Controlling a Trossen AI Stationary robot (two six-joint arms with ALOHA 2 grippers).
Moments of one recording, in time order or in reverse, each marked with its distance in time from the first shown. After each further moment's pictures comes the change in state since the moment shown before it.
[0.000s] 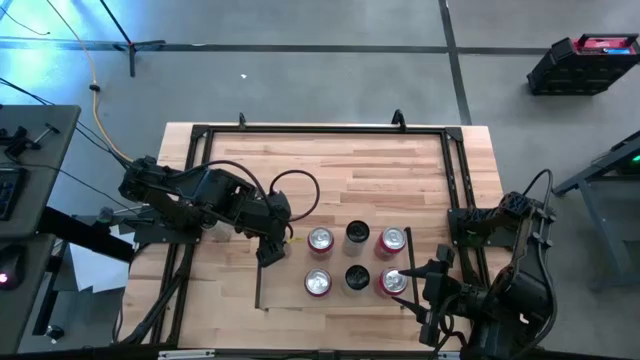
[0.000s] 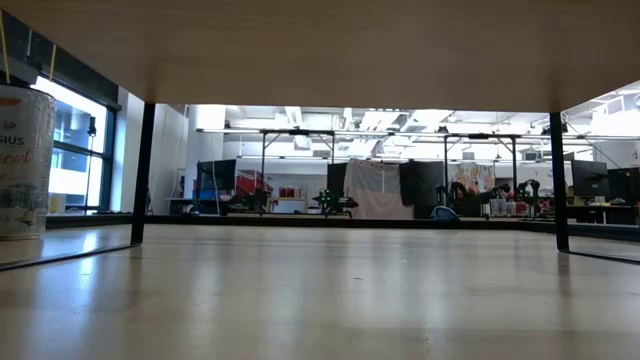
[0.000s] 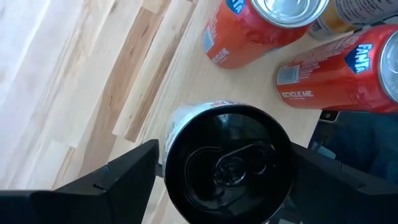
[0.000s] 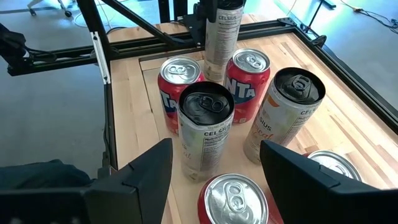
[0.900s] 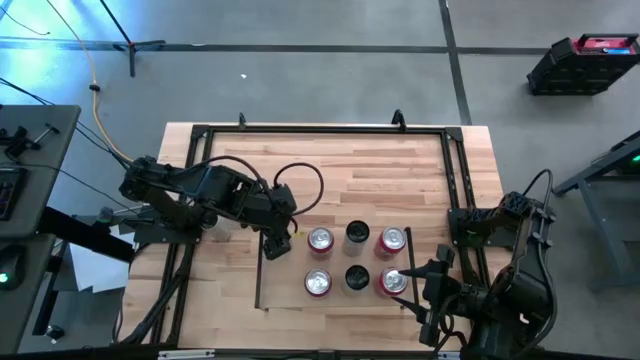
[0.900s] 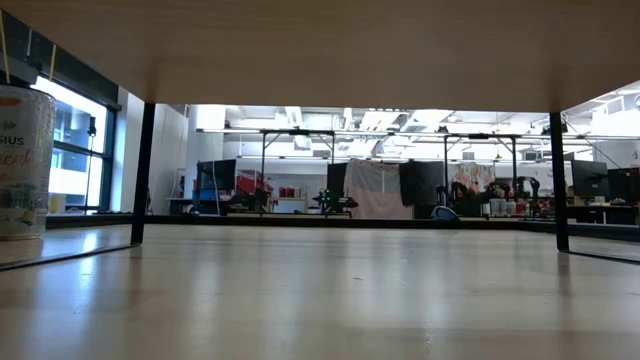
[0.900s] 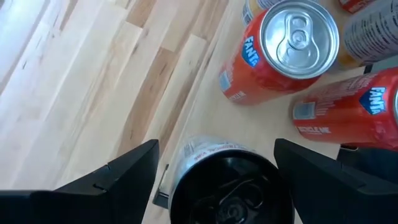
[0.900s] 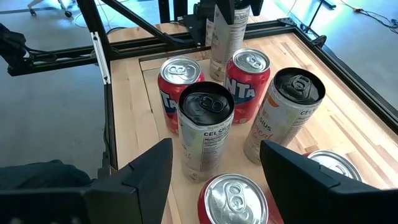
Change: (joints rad) left arm 0.022 0.001 0.000 0.054 -0.111 0.077; right arm 0.000 0.000 0.000 0.000 0.000 0.000
